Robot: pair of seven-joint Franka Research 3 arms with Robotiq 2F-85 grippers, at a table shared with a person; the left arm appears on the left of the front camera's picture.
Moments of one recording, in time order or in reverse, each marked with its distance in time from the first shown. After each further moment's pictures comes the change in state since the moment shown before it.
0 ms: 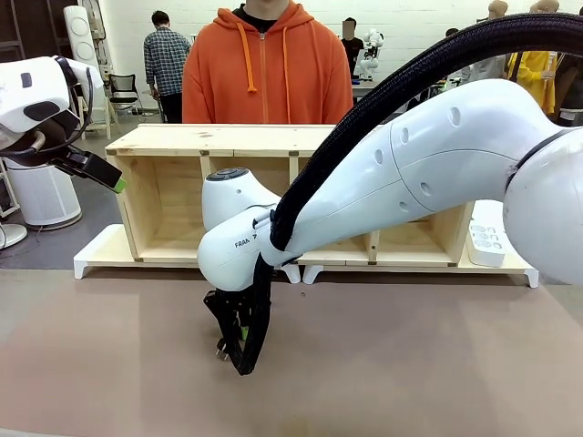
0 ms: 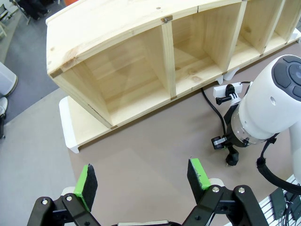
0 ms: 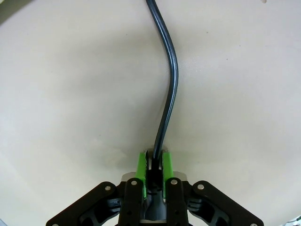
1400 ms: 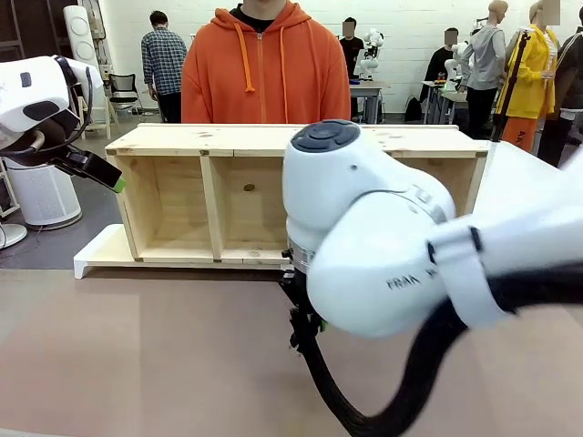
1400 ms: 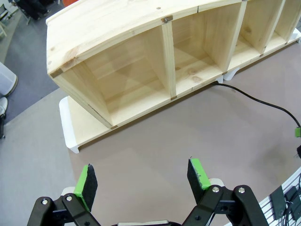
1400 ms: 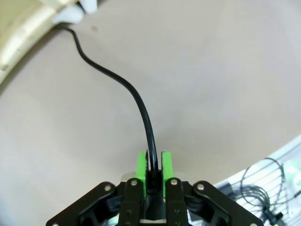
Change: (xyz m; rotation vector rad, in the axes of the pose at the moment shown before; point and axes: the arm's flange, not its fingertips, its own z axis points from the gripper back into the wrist) left arm 0.000 0.000 0.000 0.000 0.000 0.000; right arm -0.109 -0.180 0.124 0.064 -0.286 -0.279
